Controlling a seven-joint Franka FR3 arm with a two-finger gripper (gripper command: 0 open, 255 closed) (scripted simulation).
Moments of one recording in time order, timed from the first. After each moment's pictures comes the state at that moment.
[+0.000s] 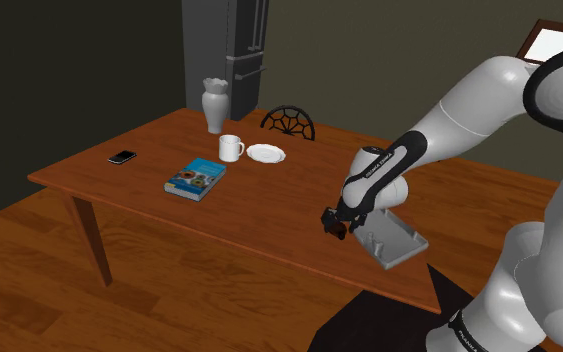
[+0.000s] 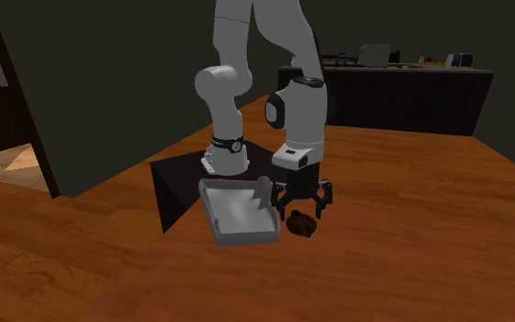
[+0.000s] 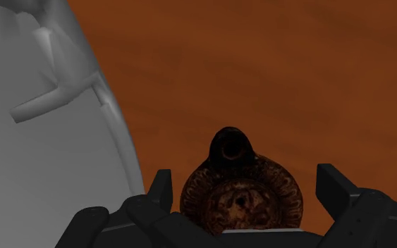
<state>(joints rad) 0.42 0.19 -0.46 -2.63 0.23 2.85 0.30</state>
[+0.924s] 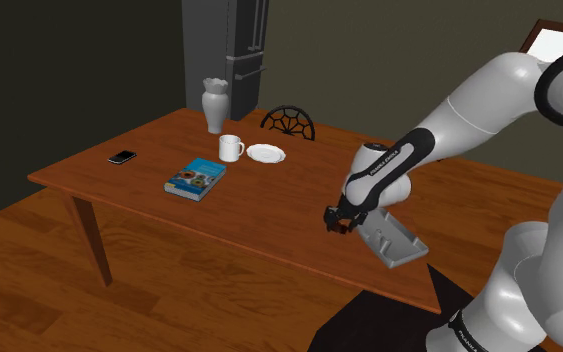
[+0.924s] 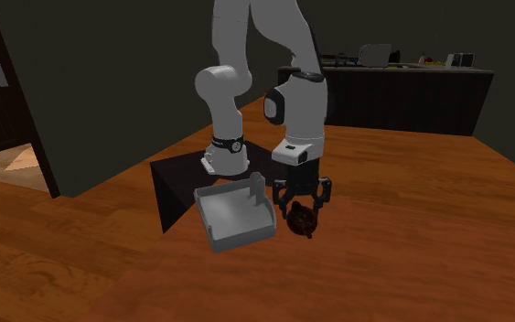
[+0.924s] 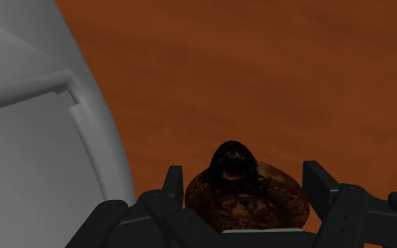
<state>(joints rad) 0.44 0.16 -0.50 -2.64 0.17 2.82 0.34</state>
